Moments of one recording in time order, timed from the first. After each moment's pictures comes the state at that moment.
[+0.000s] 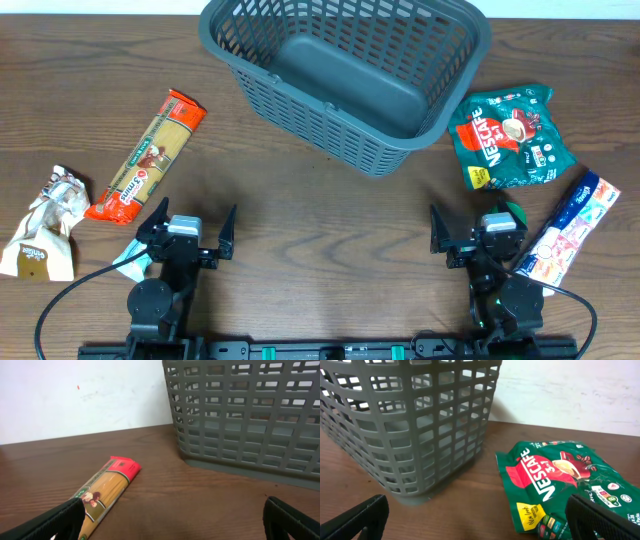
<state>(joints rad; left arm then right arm) -0.09 0.01 0.02 -0.11 0.04 0.09 0.14 0.01 0.05 -0.16 0.04 -0.04</state>
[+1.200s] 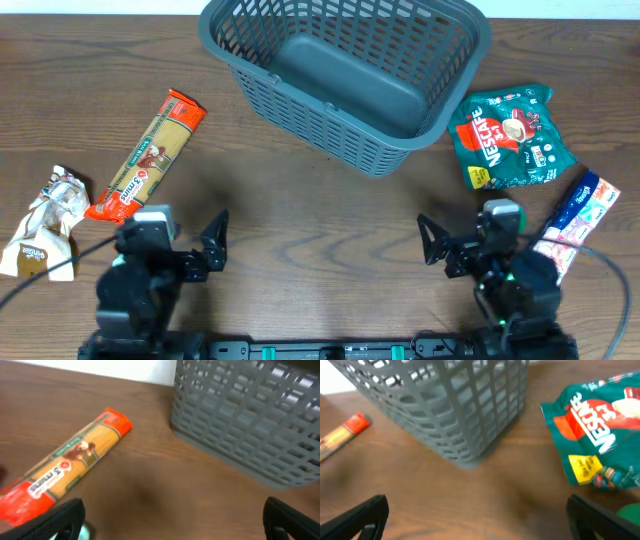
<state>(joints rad) -0.09 0.28 0.54 -0.68 0.04 -0.19 0.14 0.31 0.41 -0.54 -0.14 0.22</state>
